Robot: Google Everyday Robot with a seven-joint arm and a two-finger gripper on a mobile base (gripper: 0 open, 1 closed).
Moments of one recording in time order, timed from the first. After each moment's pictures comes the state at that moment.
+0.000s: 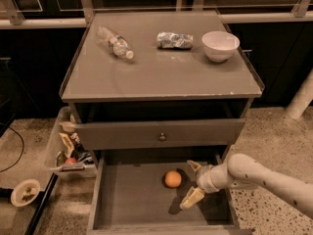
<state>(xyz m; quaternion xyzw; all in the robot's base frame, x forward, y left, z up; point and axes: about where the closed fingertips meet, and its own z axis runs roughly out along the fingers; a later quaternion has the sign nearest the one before) 0.512 -0.138 0.424 -0.55 0.74 0.23 0.31</state>
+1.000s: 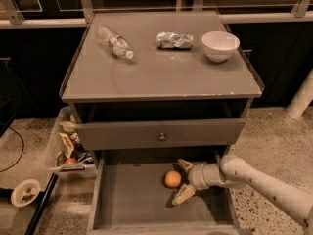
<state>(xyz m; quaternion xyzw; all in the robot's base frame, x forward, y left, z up) 0.545 -0.107 0.382 -0.54 0.71 0.28 0.35</state>
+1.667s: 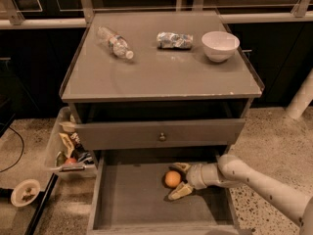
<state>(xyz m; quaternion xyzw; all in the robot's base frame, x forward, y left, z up) 0.551 -0.099 0.376 -0.55 0.70 0.29 0.36</state>
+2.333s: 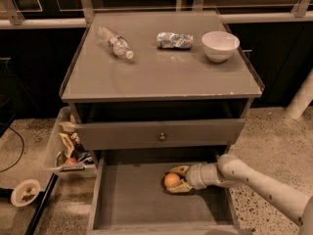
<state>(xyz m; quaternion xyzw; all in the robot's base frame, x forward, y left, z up) 0.551 -0.099 0.376 -0.55 0.70 0.29 0.36</state>
